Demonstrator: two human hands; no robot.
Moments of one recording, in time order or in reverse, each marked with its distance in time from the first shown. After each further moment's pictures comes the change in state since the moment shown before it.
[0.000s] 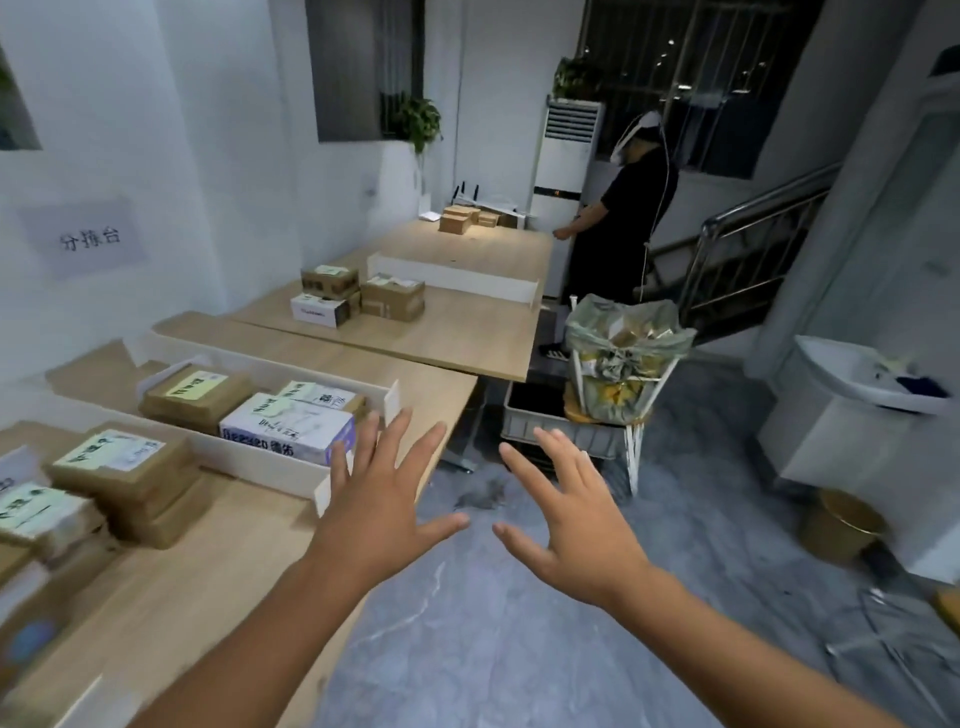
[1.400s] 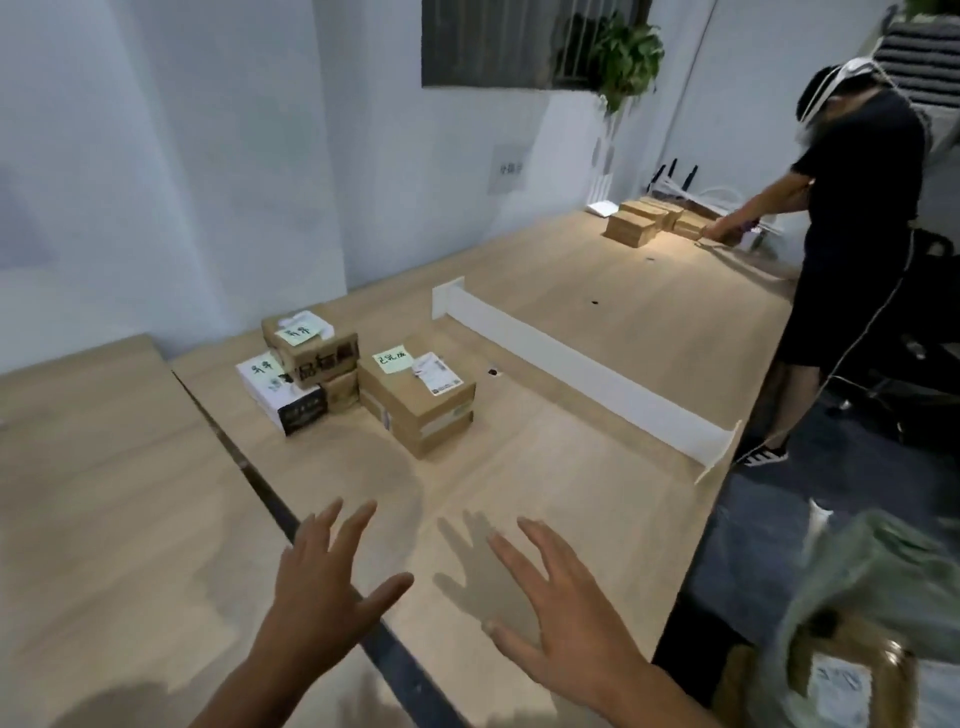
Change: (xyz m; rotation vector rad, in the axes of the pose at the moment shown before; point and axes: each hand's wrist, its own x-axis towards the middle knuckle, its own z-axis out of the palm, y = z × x) left_hand 0.815 -0.211 0.365 -0.190 -0.075 -0.763; right_hand 0.847 0.551 0.316 0.275 -0.420 -0.377
